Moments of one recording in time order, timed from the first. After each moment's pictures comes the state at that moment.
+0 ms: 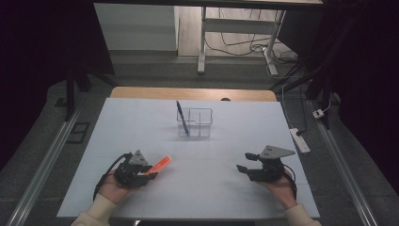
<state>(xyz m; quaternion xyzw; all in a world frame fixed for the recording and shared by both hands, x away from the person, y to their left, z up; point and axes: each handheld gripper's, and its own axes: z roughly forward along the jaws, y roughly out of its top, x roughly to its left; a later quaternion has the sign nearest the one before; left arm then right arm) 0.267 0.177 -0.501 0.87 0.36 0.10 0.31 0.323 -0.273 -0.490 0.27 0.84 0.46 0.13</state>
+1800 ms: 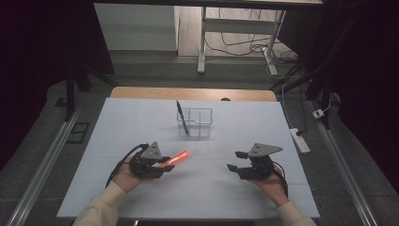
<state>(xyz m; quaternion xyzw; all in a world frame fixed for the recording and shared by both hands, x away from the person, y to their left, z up) 0.292 0.141 -0.481 0.89 0.25 0.10 0.37 0.329 -0.242 -0.489 0.25 0.85 0.45 0.12</state>
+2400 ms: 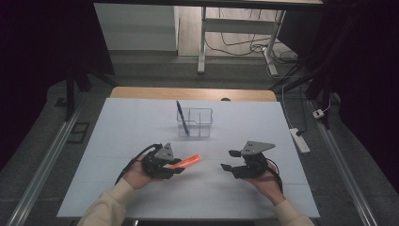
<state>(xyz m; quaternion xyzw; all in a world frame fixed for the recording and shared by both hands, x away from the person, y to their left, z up) 0.303 0.109 -0.484 0.91 0.19 0.08 0.35 0.332 -0.222 -0.481 0.22 0.86 0.44 0.11</state>
